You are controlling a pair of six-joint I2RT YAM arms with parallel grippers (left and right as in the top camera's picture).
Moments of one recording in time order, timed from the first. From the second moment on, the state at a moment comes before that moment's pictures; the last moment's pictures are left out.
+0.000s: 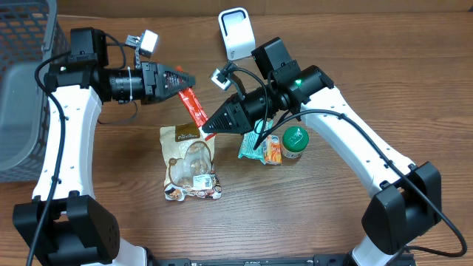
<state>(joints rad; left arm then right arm) 0.11 1.71 1.56 -1.05 1.23 -0.05 0.52 1.82 1.60 -0.82 -1.13 -0.10</state>
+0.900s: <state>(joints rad) 0.21 1.71 1.56 -0.97 0.33 -0.13 0.52 1.82 1.60 -0.83 -0.90 -0.36</state>
